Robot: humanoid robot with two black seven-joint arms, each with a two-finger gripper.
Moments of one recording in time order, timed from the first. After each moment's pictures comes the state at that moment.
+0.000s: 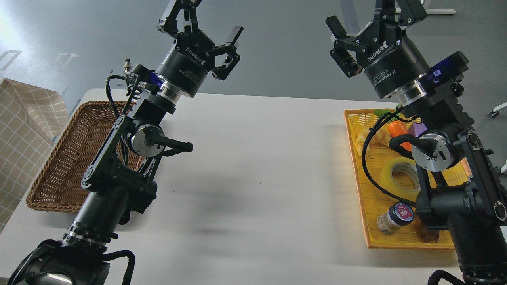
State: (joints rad) left arm -0.54 -0.04 -1.40 -1.23 0.69 -0.42 -0.12; right arm 0.50 0.00 1.40 1.52 -0.92 0.28 -0.04
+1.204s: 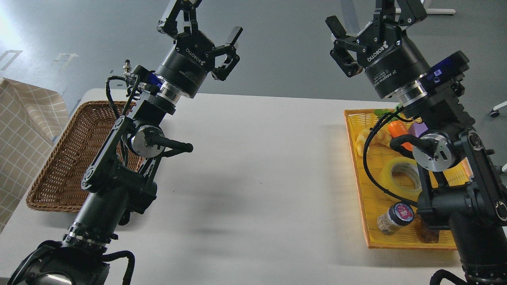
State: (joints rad) left arm -0.53 -0.04 -1.40 -1.23 0.69 -0.42 -0.12; right arm 0.50 -0.03 1.40 1.52 -0.93 0.28 -0.04
